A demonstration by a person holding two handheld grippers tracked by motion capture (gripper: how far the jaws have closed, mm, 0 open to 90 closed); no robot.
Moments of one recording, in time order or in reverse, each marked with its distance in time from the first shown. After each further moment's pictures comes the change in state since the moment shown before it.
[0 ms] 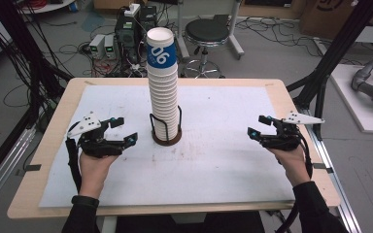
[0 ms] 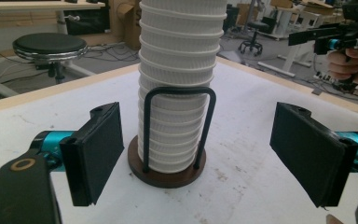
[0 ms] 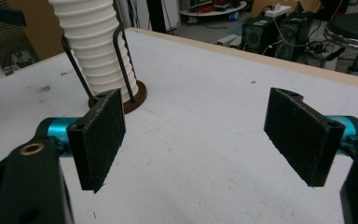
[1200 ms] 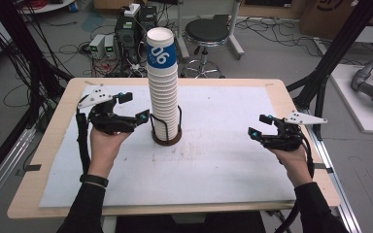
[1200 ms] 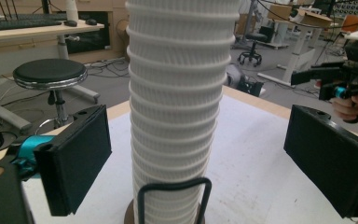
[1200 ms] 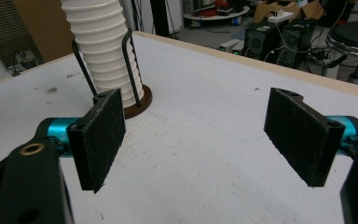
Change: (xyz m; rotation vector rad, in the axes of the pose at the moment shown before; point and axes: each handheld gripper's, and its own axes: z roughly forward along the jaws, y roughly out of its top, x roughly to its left) left arm -0.006 0.074 0.036 -0.040 -0.009 0.027; right arm 0.006 0.006 -0.006 -0.015 0.008 -0.017
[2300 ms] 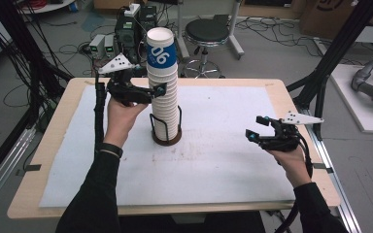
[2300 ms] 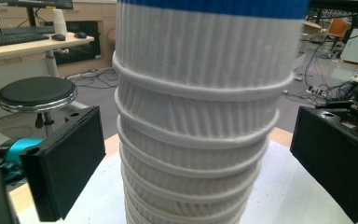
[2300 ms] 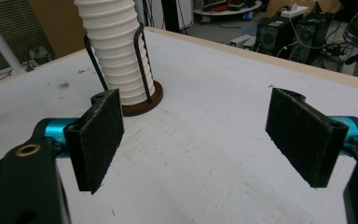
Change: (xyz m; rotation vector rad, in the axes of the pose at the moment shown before) left arm 0.012 0.052 0.057 -0.007 -0.035 0.015; right arm 0.003 -0.001 0.005 0.018 0.044 0.002
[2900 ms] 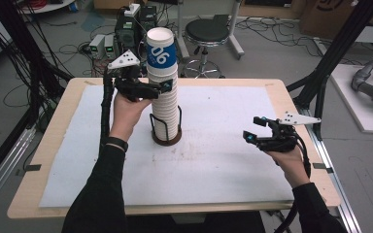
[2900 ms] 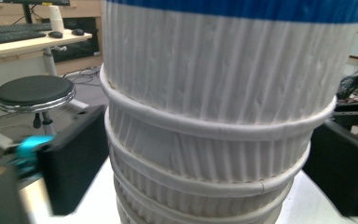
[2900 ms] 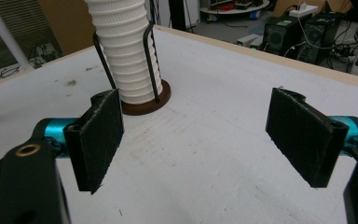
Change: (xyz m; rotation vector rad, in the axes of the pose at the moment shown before) left arm 0.003 0.005 0.016 0.005 -0.016 0.013; right arm 0.005 0.001 0.004 0.006 0.025 -0.009
